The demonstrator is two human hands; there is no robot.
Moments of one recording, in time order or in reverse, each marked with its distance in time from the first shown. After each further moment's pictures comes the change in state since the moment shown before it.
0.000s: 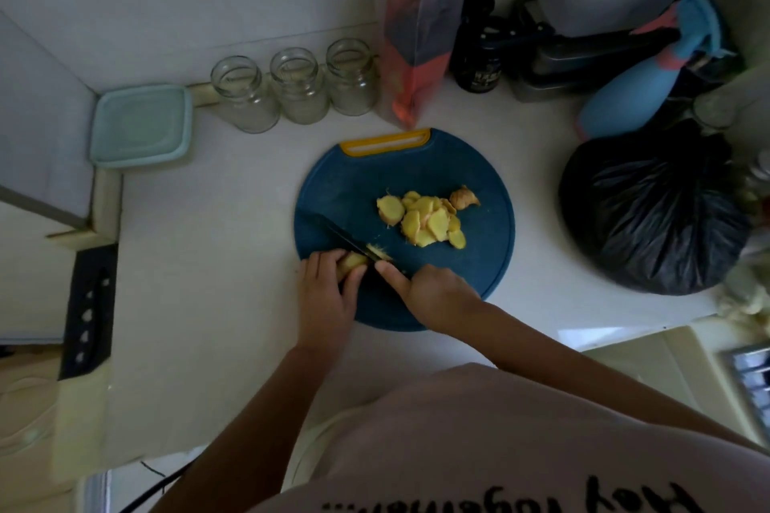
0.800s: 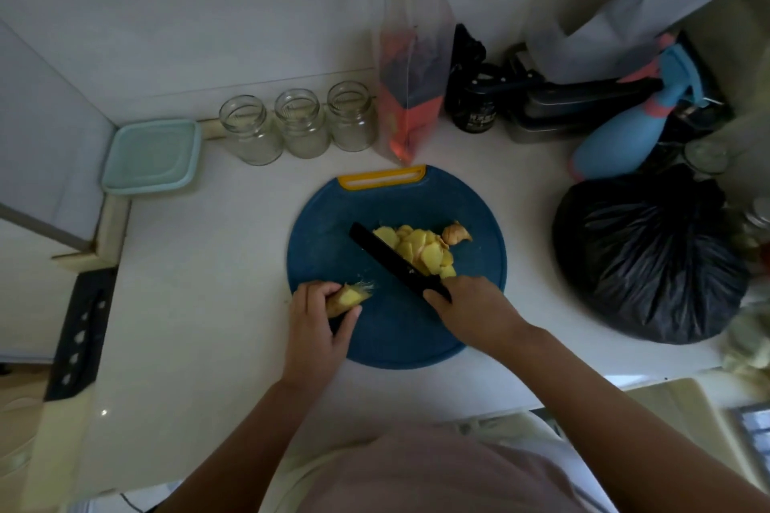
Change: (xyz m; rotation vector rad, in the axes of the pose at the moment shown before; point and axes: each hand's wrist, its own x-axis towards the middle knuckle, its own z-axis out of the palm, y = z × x) left_hand -0.004 -0.005 0.010 -0.012 0.079 0.075; right_hand 0.004 0.050 -0.040 -0.168 0.136 -0.160
